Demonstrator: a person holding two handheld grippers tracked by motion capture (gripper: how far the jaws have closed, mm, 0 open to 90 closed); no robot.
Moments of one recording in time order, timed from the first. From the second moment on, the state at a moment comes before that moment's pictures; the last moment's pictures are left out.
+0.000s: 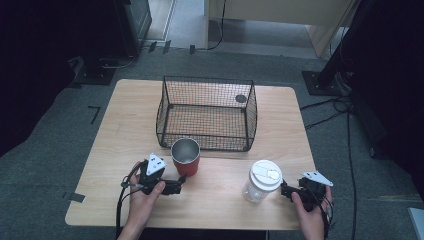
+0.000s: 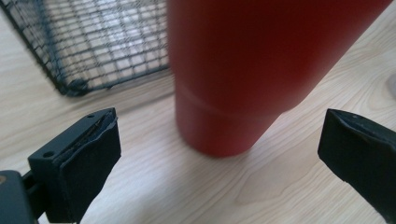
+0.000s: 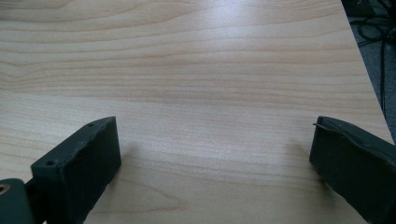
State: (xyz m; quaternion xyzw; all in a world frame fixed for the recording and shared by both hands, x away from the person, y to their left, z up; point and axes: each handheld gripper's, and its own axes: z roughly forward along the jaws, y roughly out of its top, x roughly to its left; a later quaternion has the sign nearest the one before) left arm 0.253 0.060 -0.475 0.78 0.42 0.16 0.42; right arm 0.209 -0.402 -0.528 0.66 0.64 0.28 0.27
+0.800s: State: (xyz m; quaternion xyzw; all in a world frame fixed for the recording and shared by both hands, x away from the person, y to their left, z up) left arm 0.273 0.020 -0.462 0.77 0.44 0.20 0.42; right arm 0.209 -0.402 -0.528 0.66 0.64 0.28 0.27
